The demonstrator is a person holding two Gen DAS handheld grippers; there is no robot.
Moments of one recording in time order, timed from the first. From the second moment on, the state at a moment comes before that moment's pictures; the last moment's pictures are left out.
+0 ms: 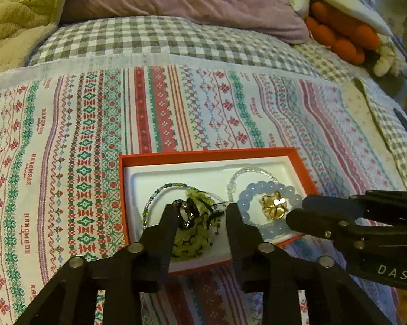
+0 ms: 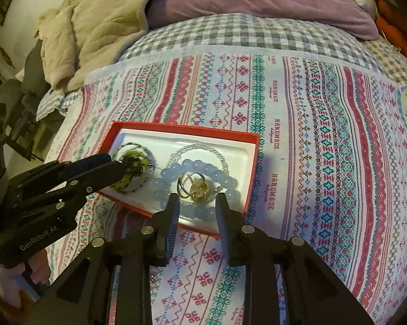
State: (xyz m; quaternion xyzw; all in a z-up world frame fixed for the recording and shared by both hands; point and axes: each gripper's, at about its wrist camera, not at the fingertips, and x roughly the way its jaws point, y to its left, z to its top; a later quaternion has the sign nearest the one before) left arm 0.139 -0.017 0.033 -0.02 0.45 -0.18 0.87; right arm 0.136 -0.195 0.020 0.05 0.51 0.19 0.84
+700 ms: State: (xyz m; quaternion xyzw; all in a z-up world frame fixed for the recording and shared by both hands) left arm 0.085 -0.009 0.048 0.01 0.44 -0.18 0.88; right arm 0.091 -0.217 0.038 0.05 0.50 0.17 0.85
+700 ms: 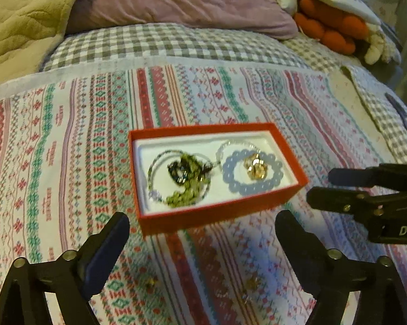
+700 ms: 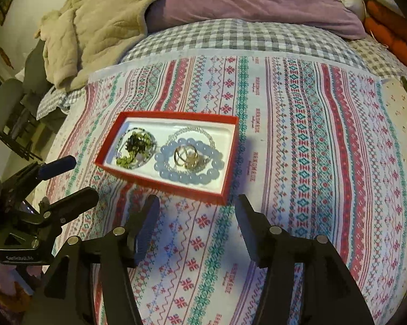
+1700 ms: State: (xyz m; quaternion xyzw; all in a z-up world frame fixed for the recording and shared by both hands) left arm 0.024 0.017 -0.016 0.06 0.53 -0.14 0.84; right arm 0.033 -0.195 -0.016 -0.02 0.55 0.18 0.81
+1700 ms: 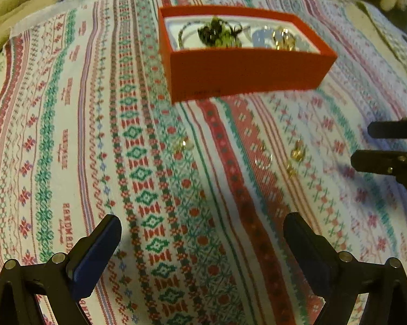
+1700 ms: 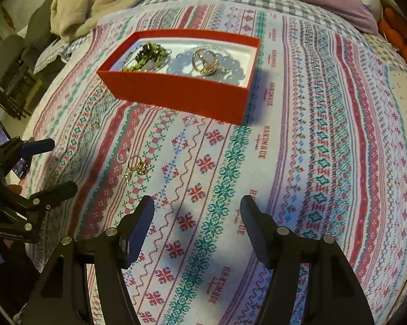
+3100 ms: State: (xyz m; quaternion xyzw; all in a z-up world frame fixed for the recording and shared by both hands) left arm 0.036 -0.002 -0.026 0.05 0.52 -0.22 0.82; right arm 0.065 -0.131 -0.035 -0.09 0.51 0.25 0.82
